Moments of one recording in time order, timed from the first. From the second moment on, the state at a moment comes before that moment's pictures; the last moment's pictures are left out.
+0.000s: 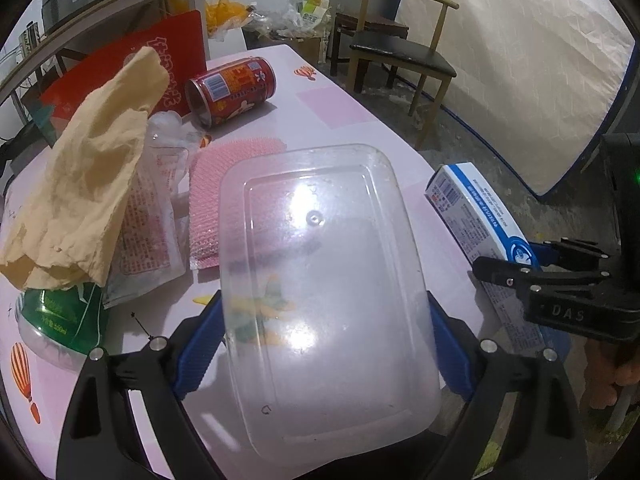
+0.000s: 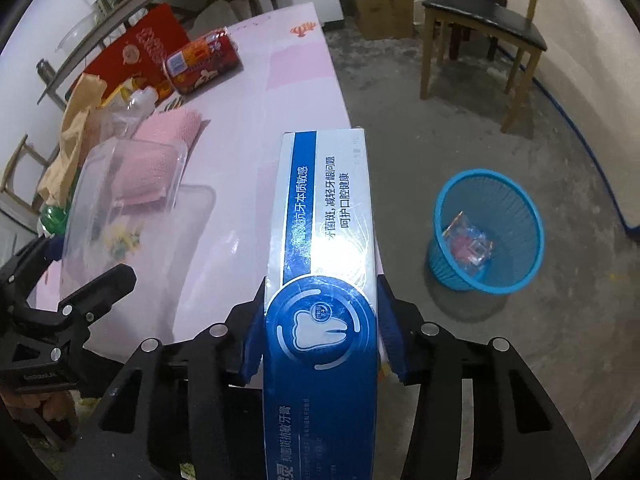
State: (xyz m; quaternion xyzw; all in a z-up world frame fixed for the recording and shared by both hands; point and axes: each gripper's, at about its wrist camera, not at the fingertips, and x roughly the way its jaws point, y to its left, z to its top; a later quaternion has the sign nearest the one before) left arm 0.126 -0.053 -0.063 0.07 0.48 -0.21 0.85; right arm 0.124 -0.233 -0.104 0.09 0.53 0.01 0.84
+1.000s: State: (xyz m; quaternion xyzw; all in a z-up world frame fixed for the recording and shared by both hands) left arm 0.127 -0.083 0.016 0.02 0.40 -0.31 0.86; right arm 0.099 -0.301 -0.067 0.24 0.45 -0.01 0.86
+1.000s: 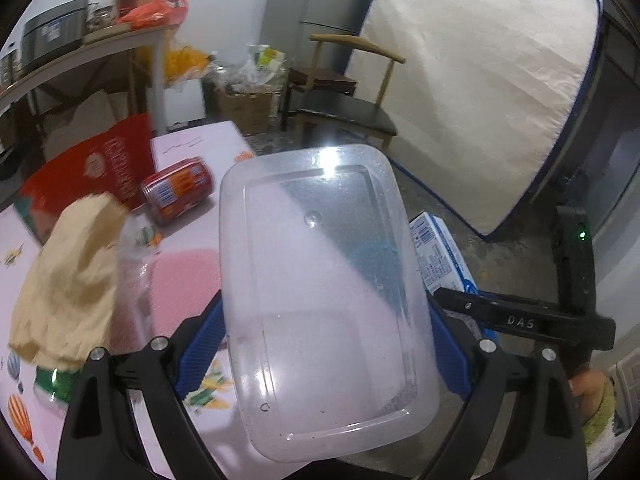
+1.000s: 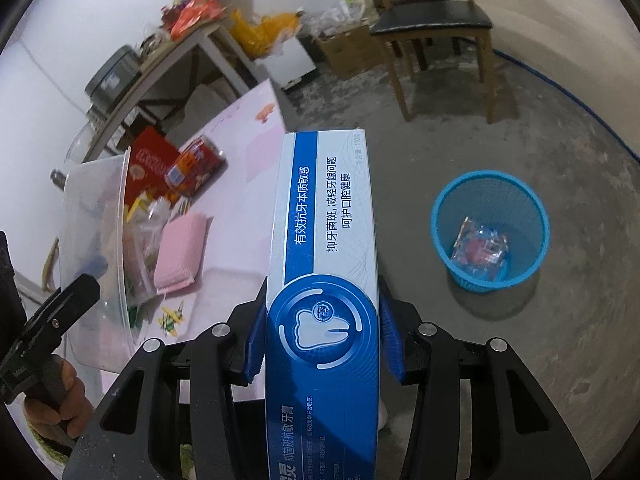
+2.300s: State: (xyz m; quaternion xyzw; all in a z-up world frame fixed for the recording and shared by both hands) left arm 0.268 -0.344 -0.105 -0.01 0.59 -0.38 0.72; right arm 0.132 -0.536 -0.247 0.54 0.43 -0.20 0.70
